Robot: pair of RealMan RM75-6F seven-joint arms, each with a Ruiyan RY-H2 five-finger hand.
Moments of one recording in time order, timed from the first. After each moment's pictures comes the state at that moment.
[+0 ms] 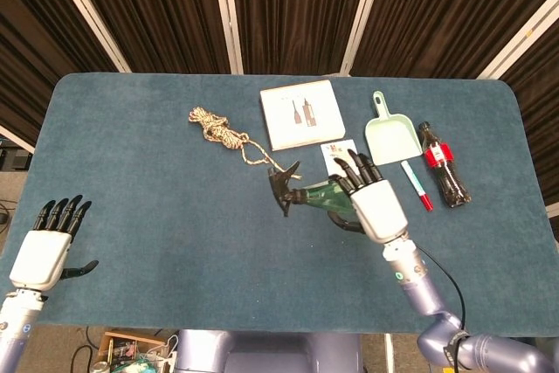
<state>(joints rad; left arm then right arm) -0.16 -1.24 0.00 -1.53 1.51 1.38 0.24 0.52 -1.54 0.20 -1.47 -1.59 1.39 -0.23</state>
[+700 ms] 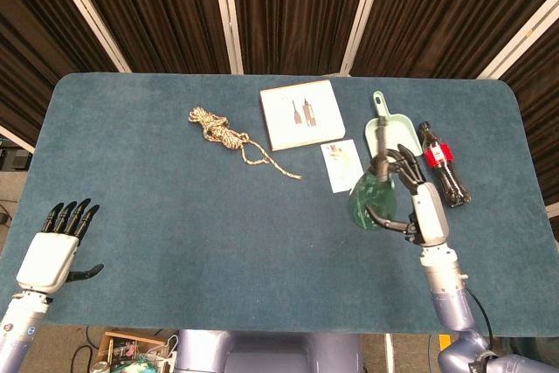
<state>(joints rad) -0.17 -1.24 0.01 -1.53 1.53 1.37 0.25 0.40 -1.44 0.22 -1.61 -1.49 1.47 0.48</state>
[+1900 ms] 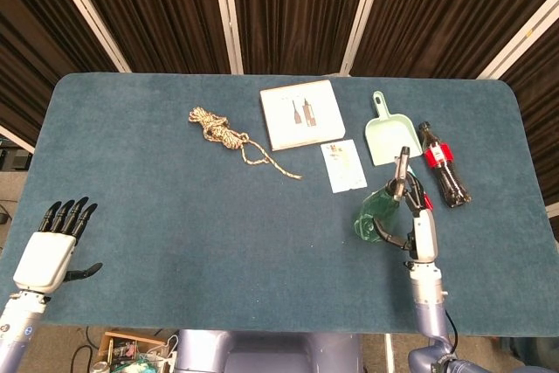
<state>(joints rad) -0.17 -1.24 0.01 -1.52 1.54 1.39 0.23 0.33 -1.86 0.18 -0.97 -1.49 1.58 0.77</state>
